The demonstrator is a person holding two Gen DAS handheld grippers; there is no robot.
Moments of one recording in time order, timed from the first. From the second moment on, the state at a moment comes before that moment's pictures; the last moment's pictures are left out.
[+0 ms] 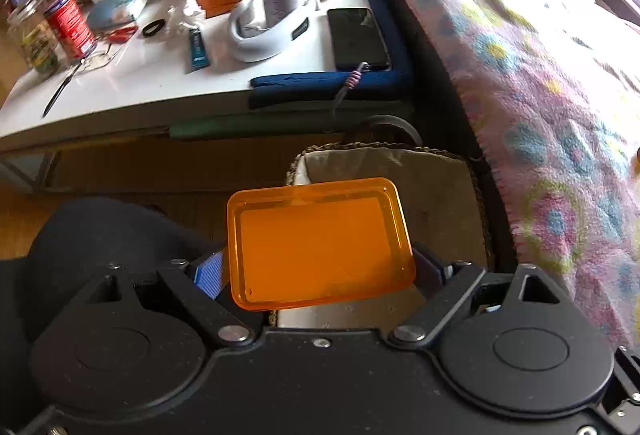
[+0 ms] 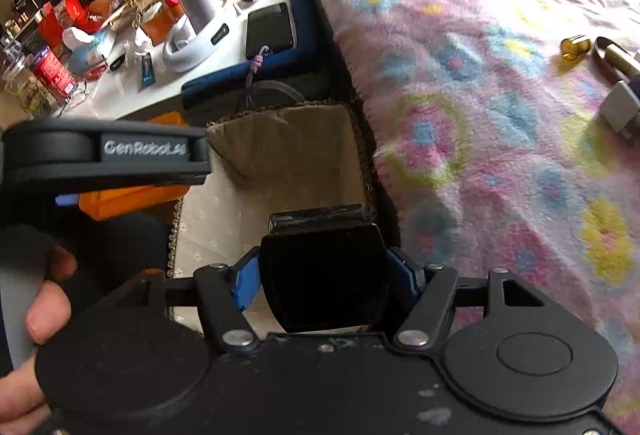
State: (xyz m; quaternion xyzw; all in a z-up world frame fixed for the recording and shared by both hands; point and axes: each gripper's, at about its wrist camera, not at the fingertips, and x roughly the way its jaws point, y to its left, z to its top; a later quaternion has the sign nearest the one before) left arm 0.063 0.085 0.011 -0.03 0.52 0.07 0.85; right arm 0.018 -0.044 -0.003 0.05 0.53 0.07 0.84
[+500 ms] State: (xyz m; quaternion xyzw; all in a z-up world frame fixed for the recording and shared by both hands) left arm 0.064 0.079 0.014 -0.03 0.51 0.05 0.86; right arm 0.020 -0.056 -0.004 0.06 0.52 0.04 0.85
